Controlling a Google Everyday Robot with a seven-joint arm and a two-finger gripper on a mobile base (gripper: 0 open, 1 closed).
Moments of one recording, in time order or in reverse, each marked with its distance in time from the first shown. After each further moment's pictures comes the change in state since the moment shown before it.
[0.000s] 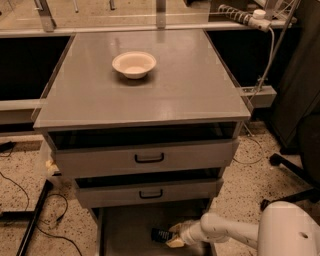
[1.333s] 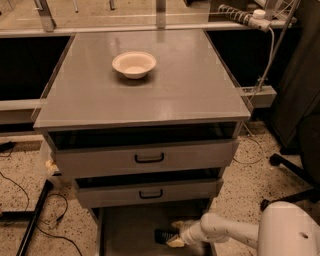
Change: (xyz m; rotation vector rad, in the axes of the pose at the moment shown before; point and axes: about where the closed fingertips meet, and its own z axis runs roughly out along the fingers) arm 0.001 0.000 0.001 0.000 0.000 0.002
